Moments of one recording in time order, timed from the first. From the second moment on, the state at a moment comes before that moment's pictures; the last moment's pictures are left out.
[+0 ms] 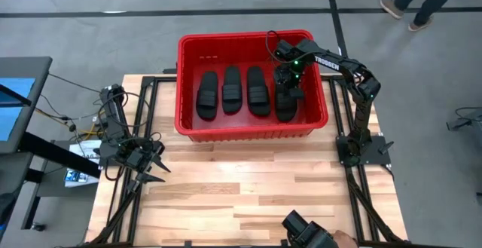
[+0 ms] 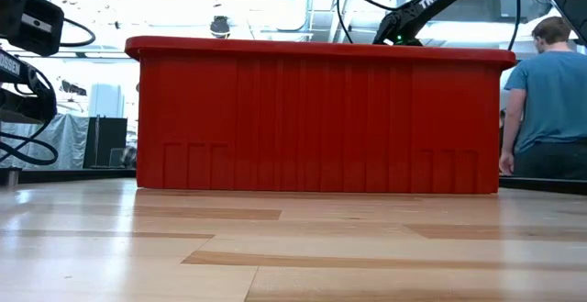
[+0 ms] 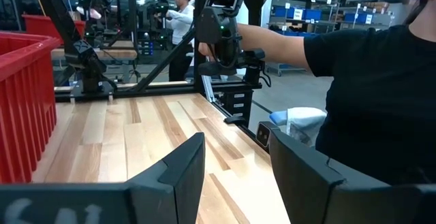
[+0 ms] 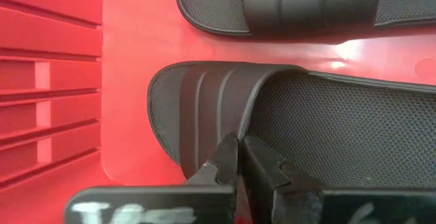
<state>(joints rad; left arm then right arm) -1.16 0.03 0.01 0.09 -0.74 -0.04 -0.81 1.94 1.60 -1.26 -0.32 -1.00</state>
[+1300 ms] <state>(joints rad) -1.16 0.03 0.01 0.09 -0.74 -0.04 -0.81 1.94 1.60 -1.25 -0.31 -0.97</state>
